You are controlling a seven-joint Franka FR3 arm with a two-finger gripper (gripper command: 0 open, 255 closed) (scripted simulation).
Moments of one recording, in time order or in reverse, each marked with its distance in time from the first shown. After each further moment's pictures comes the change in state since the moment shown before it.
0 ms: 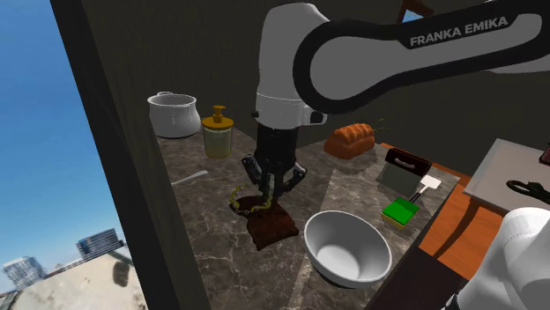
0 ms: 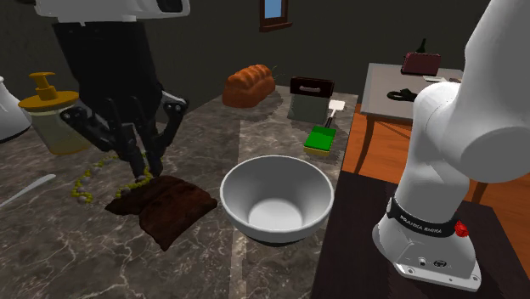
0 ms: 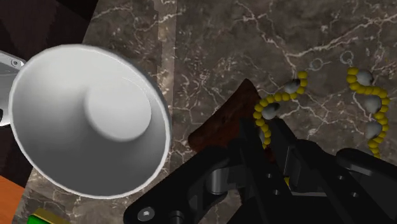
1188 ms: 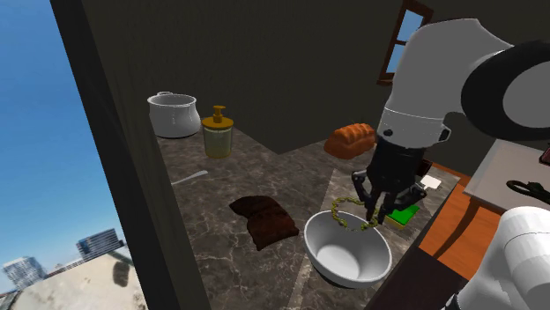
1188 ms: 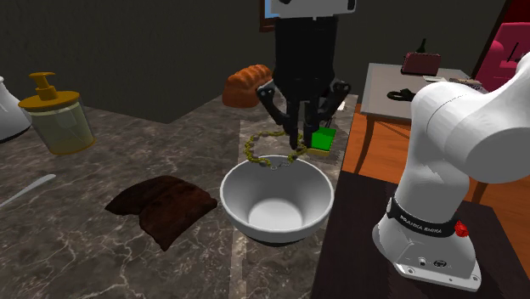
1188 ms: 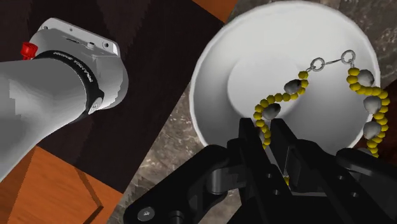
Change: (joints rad) arm 0.053 -0.721 -0.181 -0.575 0.113 -0.160 -0.206
